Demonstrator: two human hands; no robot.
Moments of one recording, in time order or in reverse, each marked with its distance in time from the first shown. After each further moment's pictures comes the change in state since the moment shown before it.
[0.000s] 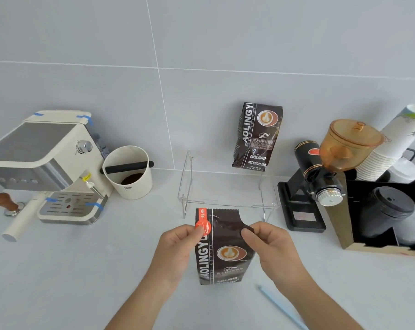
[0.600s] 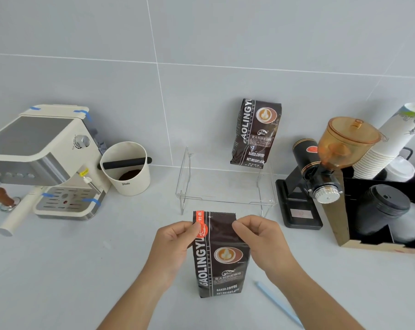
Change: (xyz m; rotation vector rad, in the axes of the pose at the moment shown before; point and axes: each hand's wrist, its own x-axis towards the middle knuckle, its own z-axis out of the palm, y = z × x) left_hand 0.003 -0.001 -0.001 0.073 0.033 0.007; right_hand 0.005 -0.011 0.014 -0.066 0.034 0.059
